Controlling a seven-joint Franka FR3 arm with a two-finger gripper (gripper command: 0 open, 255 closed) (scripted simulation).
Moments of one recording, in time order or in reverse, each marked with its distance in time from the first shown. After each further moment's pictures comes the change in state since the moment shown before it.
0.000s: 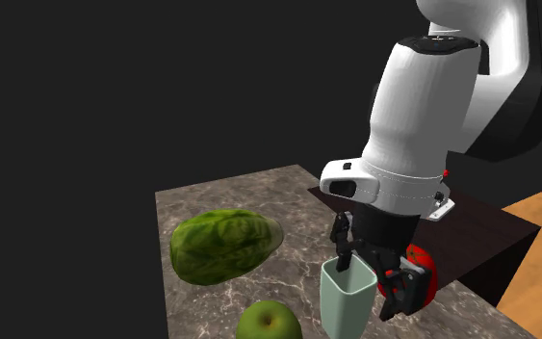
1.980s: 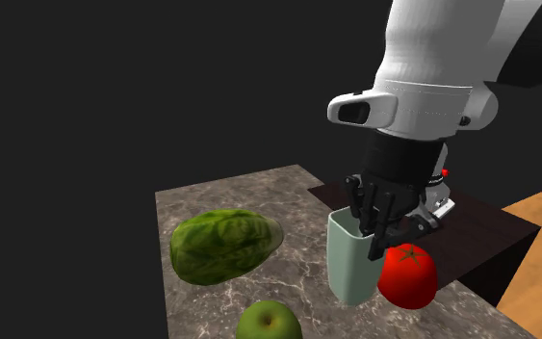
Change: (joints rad) arm -0.005 -0.136 0.010 0.082 0.059 -0.214 -0.046
